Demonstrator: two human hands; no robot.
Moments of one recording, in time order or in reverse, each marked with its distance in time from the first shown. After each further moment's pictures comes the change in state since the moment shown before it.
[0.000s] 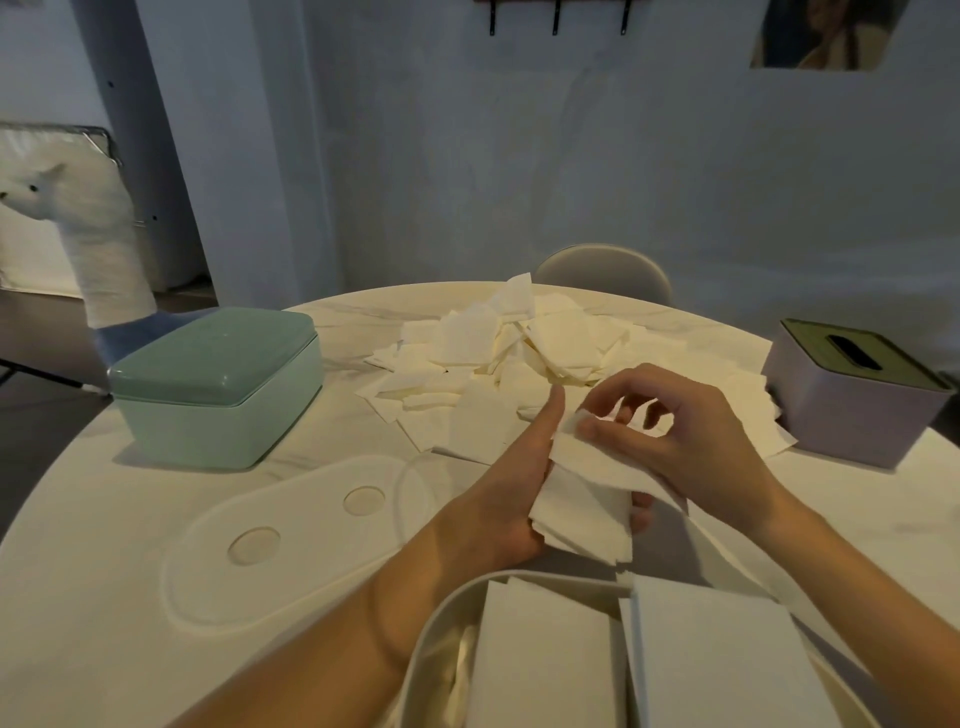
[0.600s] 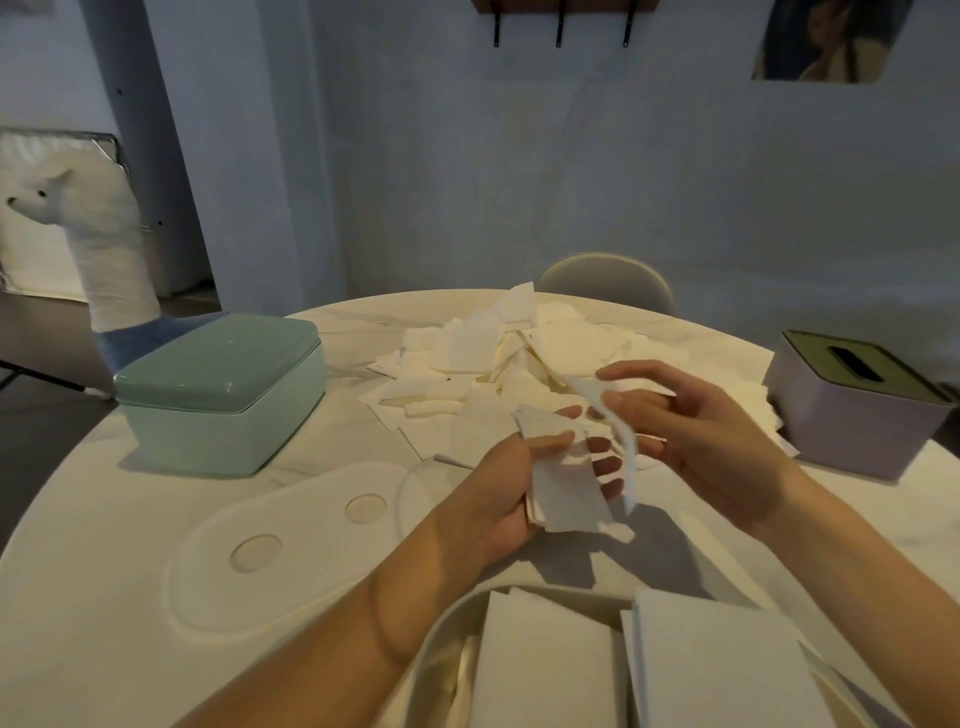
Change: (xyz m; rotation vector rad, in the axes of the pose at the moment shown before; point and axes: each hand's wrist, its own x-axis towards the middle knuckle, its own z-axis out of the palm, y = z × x) left_hand 0.016 -0.001 -0.016 -0.164 0.089 0.075; right_hand 0.003 -0.018 -0.015 0.668 -0.101 0.408
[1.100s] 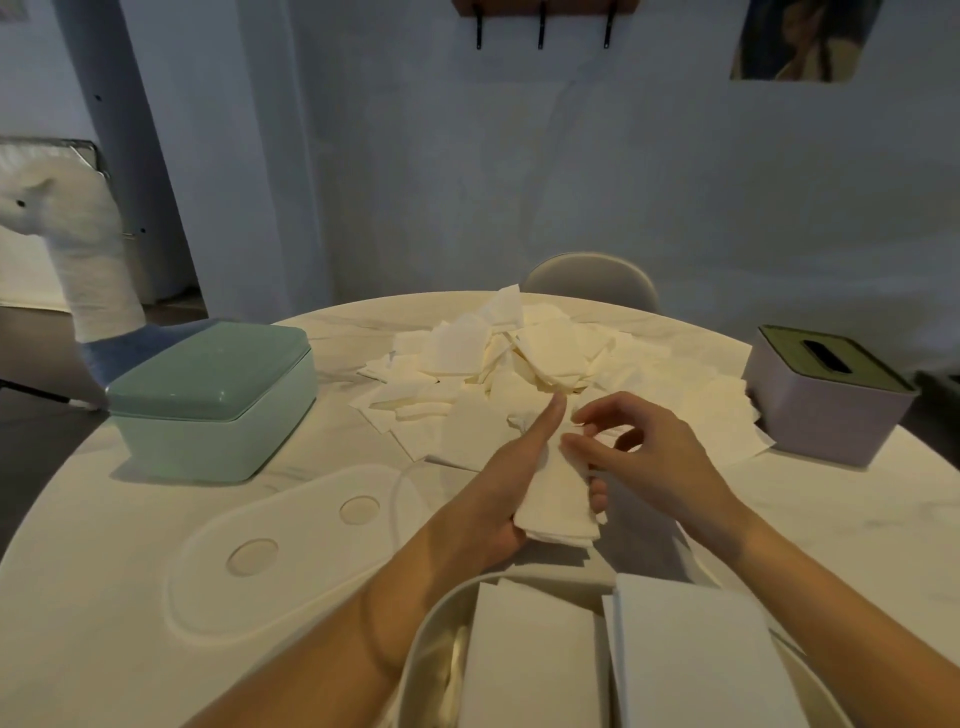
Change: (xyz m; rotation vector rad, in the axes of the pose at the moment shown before) left_hand -0.010 0.000 0.007 0.315 -0.005 -0.004; right_hand 0.008 0.041 0.013 -0.540 0.253 -0.085
